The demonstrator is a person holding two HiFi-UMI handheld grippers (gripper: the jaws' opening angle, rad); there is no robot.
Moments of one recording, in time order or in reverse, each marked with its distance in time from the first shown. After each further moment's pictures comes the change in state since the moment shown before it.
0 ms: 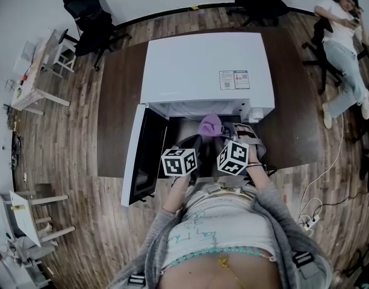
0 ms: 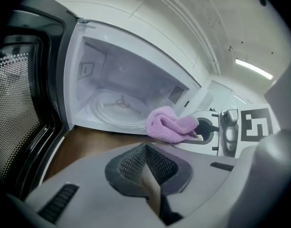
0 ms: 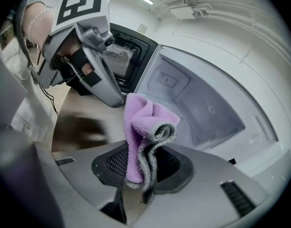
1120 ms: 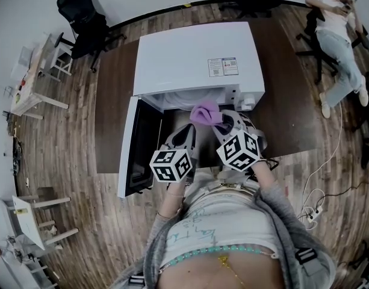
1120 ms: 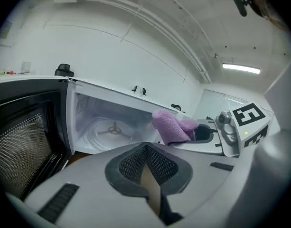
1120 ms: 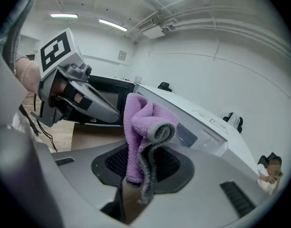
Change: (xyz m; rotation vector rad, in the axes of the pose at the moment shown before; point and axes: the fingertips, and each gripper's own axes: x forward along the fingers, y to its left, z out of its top) left arm -0.061 -0.051 0.048 0.082 -0.225 -0.003; right arm -0.085 -0.030 0.041 0.277 -0.257 -0.017
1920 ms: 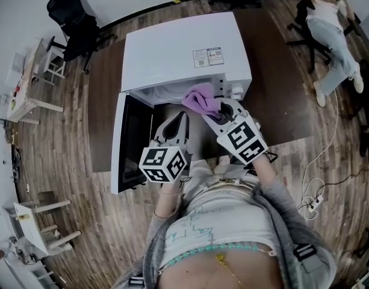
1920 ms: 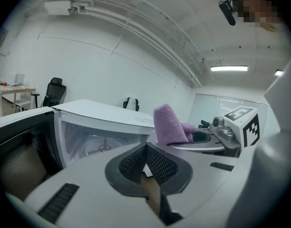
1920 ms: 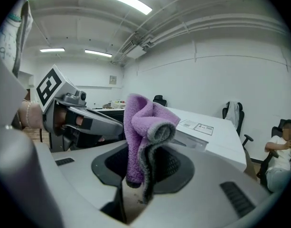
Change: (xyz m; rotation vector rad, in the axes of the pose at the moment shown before) left arm -0.019 -0.047 0.048 0.100 -0.131 -0.043; right arm -0.050 -0.017 0.037 0.260 -0.212 0.056
